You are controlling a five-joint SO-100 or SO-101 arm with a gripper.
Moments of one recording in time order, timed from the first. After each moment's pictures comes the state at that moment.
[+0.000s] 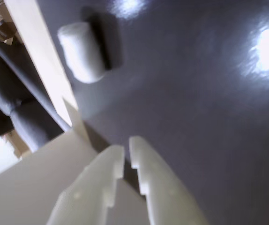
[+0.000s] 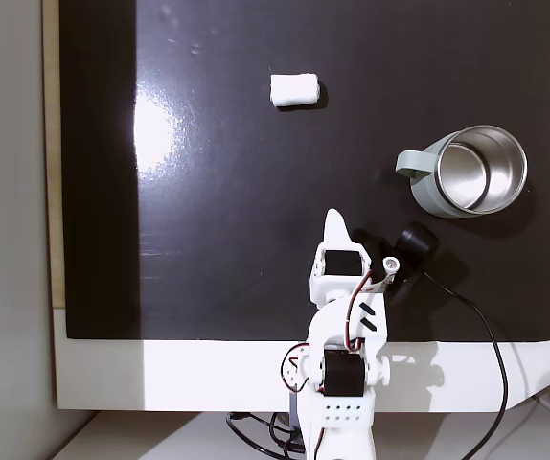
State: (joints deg) arm 1.1 181.6 169.5 46.6 3.9
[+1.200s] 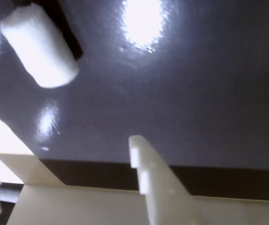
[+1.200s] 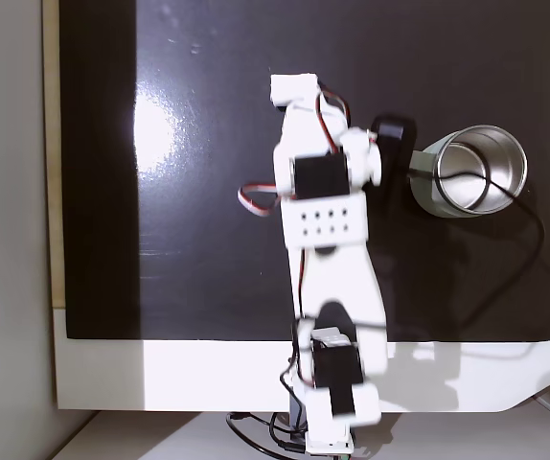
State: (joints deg) arm -6.9 80.1 69.8 83.9 18.4
